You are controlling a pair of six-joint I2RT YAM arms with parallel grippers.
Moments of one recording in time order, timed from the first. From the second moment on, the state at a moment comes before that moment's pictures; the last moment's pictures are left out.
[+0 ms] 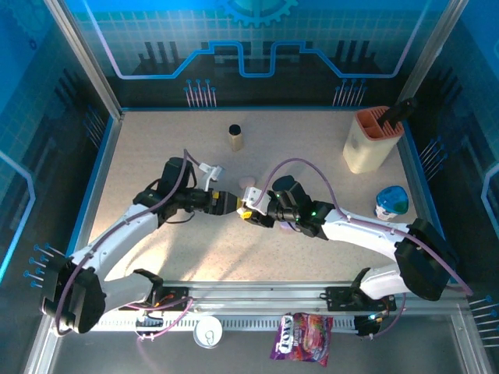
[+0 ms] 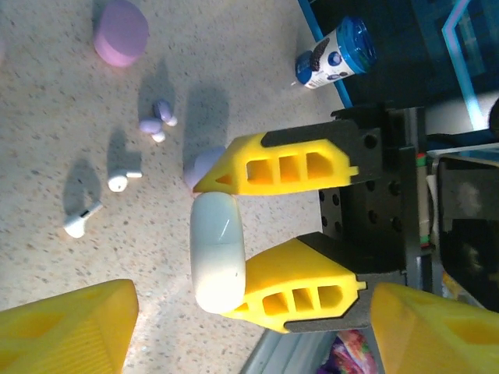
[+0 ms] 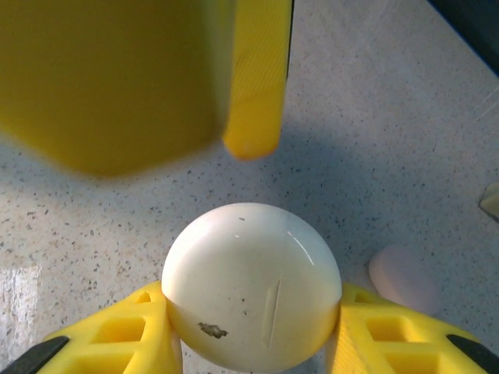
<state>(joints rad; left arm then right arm) -0.37 1.17 0.78 -0.35 0.80 -0.40 0.83 1.37 0.77 0.05 -0.22 -0.42</state>
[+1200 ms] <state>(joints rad) -0.42 1.18 0.64 -0.02 0.84 -0.32 0.70 1.25 0.79 0.03 -0.50 -0.35</state>
